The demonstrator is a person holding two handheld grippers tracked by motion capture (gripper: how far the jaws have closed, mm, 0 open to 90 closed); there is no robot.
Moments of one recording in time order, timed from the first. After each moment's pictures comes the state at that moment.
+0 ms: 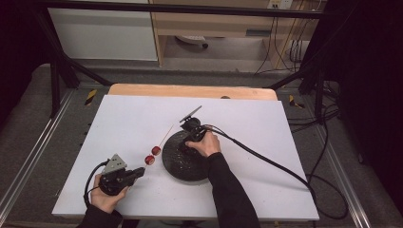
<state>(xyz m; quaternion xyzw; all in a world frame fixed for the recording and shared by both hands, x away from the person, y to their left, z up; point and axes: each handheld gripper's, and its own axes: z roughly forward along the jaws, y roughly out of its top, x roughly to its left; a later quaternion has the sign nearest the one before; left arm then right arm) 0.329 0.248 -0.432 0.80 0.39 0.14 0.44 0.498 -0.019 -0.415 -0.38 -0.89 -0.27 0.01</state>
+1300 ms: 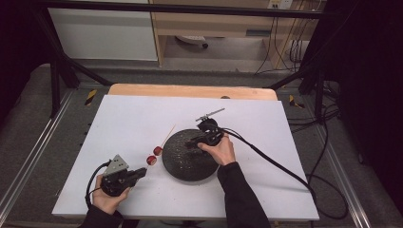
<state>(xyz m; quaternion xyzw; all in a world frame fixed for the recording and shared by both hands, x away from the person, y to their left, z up) 0.325 0.241 -0.430 0.80 0.39 0.15 0.44 0.462 -0.067 -0.385 -0.39 -0.84 -0.38 0.03</state>
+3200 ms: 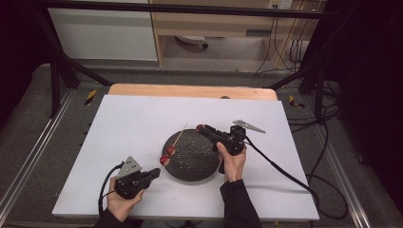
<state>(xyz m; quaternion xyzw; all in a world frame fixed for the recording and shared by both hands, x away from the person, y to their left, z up) 0.316 0.200 -0.424 0.78 0.39 0.14 0.47 0.420 -0.125 -0.387 -0.45 -0.60 -0.66 -0.01</state>
